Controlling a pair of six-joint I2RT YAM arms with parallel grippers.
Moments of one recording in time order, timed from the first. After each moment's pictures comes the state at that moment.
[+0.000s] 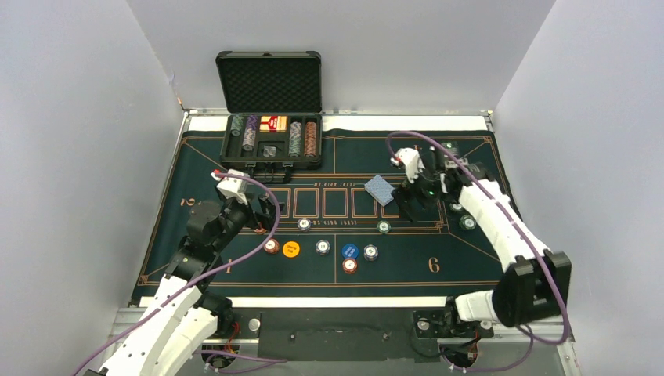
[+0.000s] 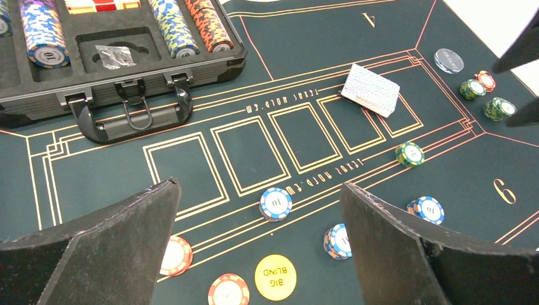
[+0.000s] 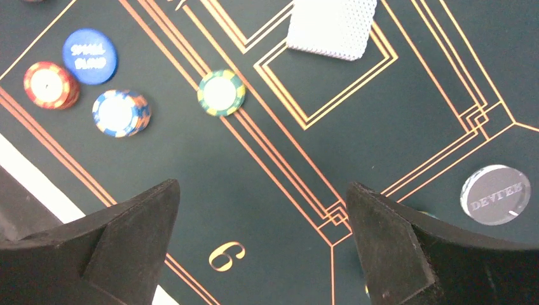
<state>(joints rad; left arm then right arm) -0.36 0.63 0.53 -0.09 0.14 -0.22 0.18 1.29 1.08 -0.88 -0.42 -0.61</state>
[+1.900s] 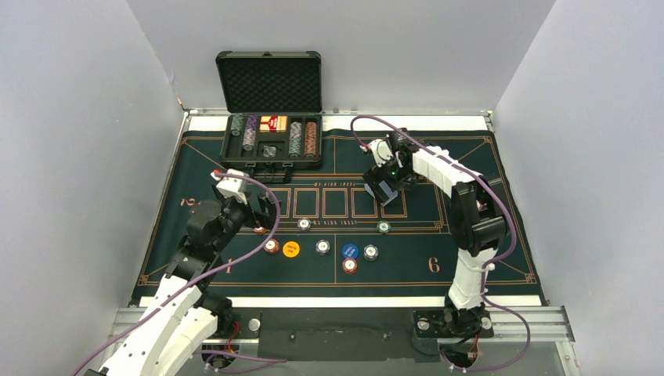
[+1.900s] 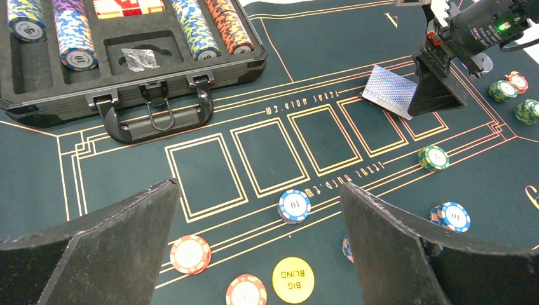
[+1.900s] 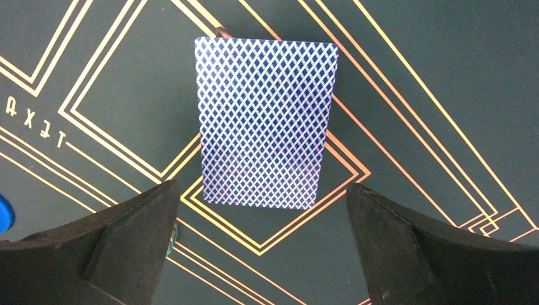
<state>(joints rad) -0.35 0.63 0.53 -0.09 0.09 -0.18 0.32 1.92 1.43 -0.73 -0.19 -0.42</state>
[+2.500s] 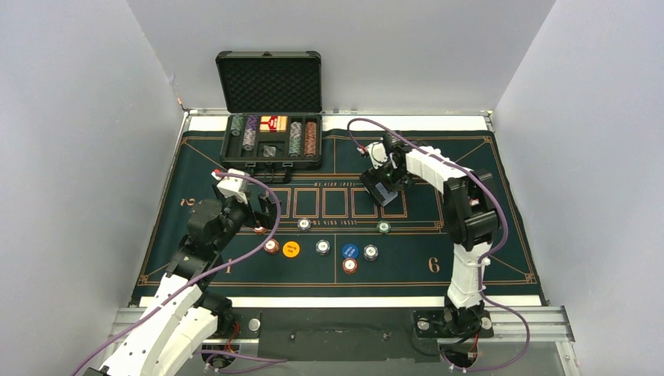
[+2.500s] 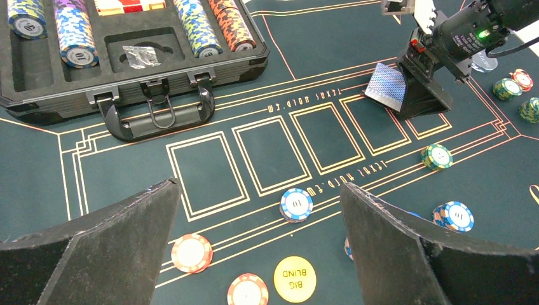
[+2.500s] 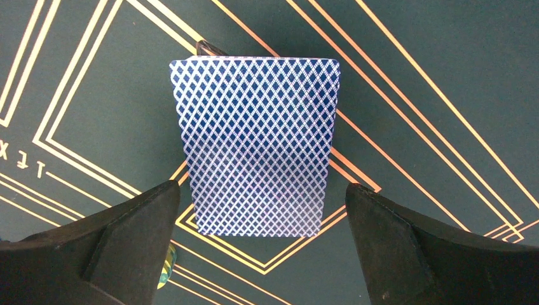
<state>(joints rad) -0.35 0.64 0.53 -0.09 0.09 -0.17 0.34 1.99 1.46 -0.73 -0.14 -0.35</state>
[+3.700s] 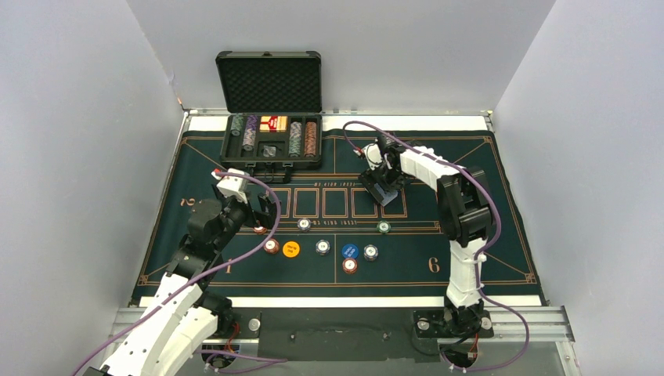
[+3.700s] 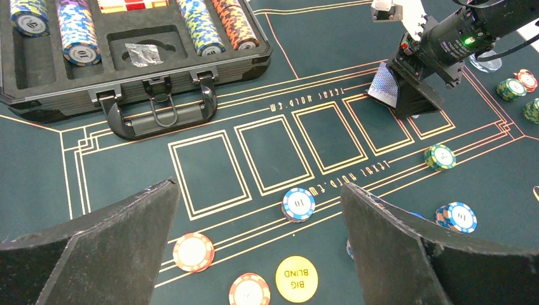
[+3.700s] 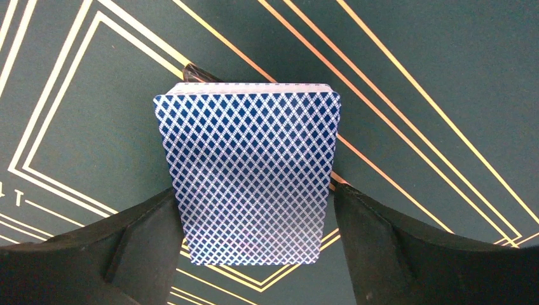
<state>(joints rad) -0.34 0.65 0.53 -0.09 0.09 -0.17 0.37 2.05 1.50 -0.72 -0.09 -0.34</state>
